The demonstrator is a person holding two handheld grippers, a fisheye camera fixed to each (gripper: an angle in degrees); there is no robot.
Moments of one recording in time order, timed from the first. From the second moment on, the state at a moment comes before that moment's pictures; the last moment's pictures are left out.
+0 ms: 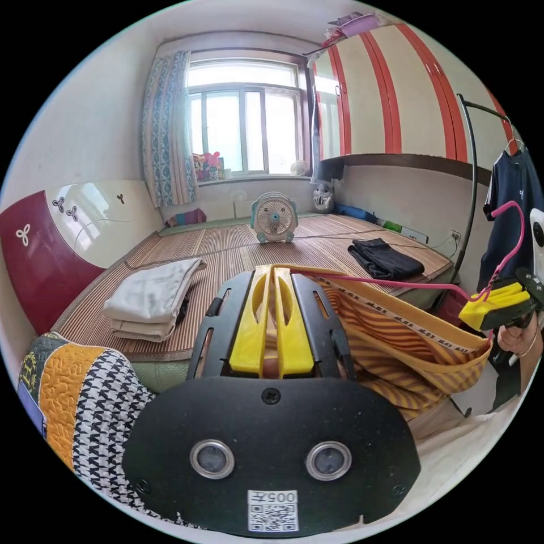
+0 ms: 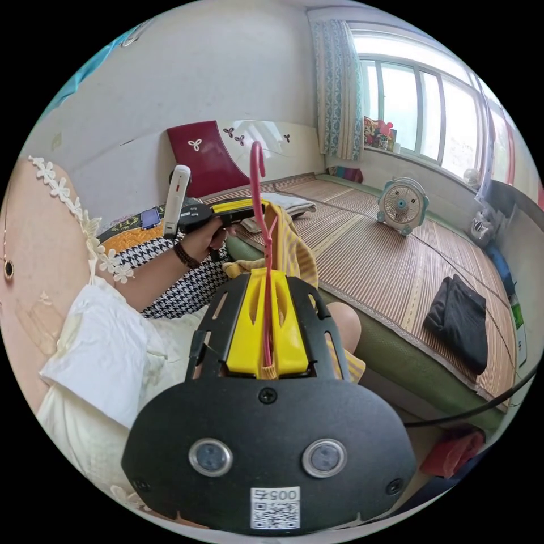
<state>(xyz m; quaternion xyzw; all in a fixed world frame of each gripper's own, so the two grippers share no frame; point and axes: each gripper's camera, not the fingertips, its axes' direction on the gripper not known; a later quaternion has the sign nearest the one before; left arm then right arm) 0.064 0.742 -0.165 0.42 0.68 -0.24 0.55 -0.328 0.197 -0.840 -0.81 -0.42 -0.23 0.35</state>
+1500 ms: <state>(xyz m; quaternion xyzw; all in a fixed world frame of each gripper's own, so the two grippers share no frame) -0.038 0.784 -0.138 0.53 0.79 -0.07 0.31 -0.359 0.238 -0.891 -0.81 -0.36 -0.27 0.37</state>
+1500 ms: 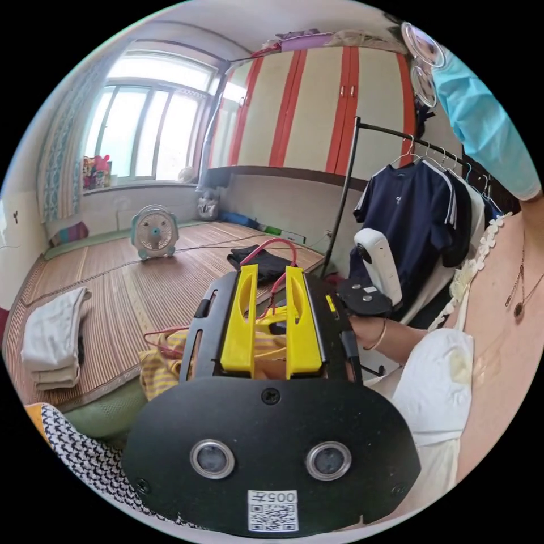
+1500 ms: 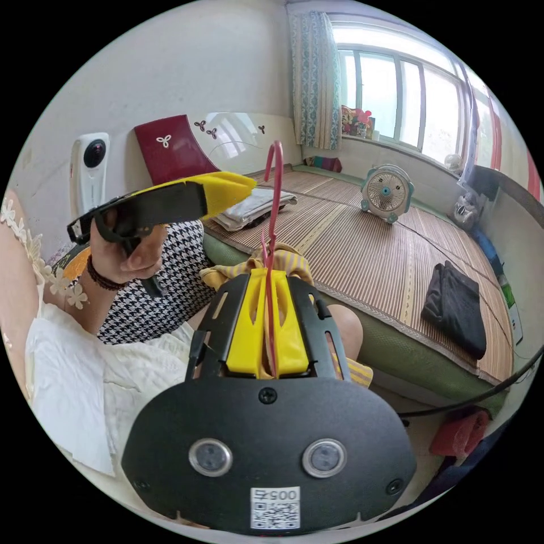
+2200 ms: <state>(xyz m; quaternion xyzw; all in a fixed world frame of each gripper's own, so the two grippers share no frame) -0.077 0.776 -0.049 0.51 0.81 -0.18 0.23 -0.374 0.240 -0.913 -0.82 -0.37 -0.27 0.33</state>
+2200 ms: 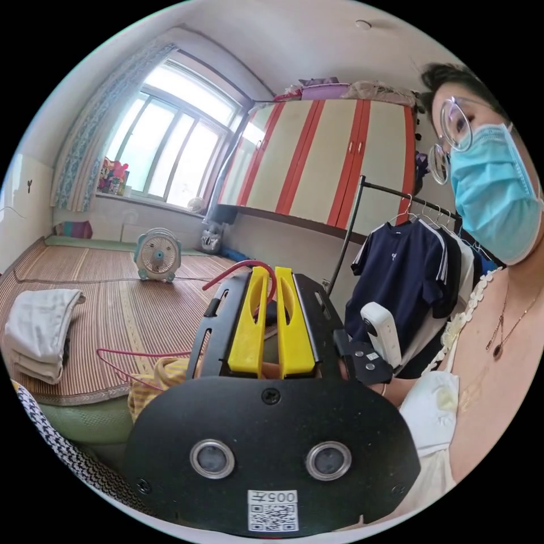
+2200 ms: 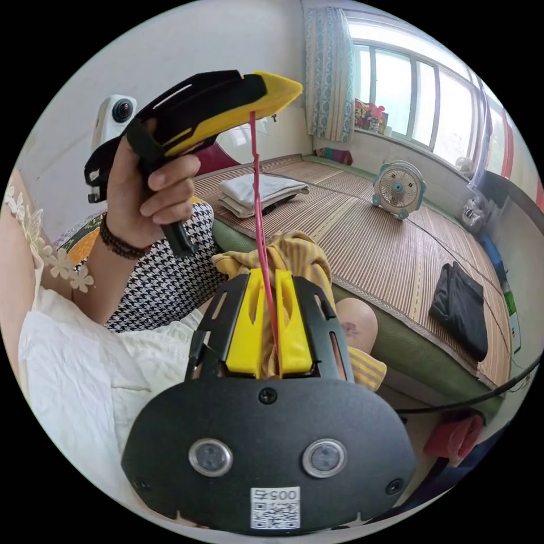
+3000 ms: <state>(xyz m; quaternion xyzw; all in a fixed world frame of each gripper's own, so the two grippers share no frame) -0.131 0.605 0.190 0.37 0.73 -0.34 0.46 -0.416 0.292 -0.945 -0.85 -0.43 -0.23 0.19</state>
